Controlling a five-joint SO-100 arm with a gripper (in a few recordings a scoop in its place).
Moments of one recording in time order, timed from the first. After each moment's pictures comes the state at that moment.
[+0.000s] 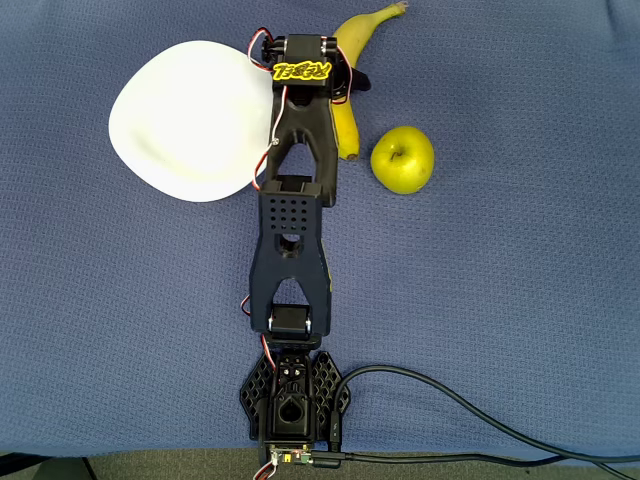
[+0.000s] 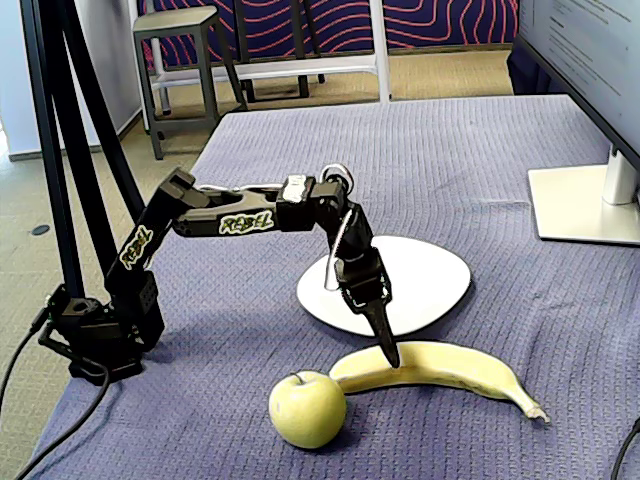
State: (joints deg) arm -1.2 51.1 48.1 72.1 74.4
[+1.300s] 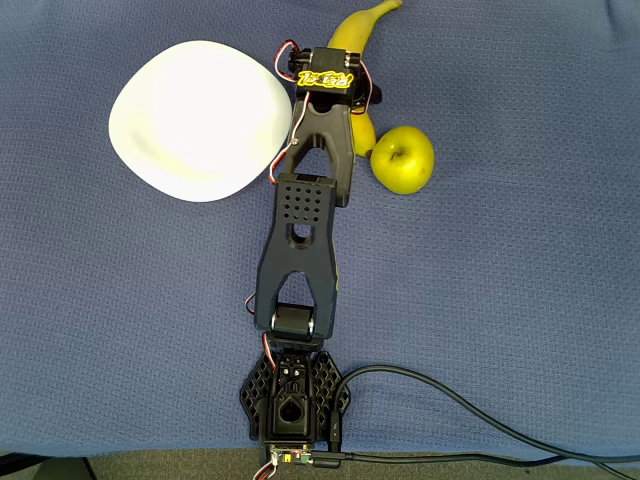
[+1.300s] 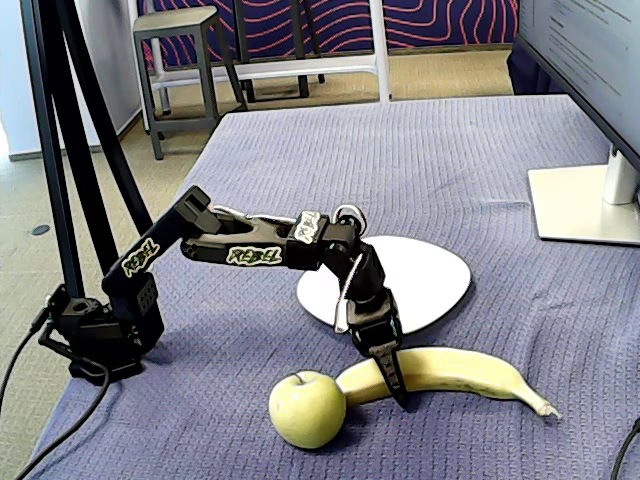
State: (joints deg) arm 3.5 41.3 44.6 64.7 75.7
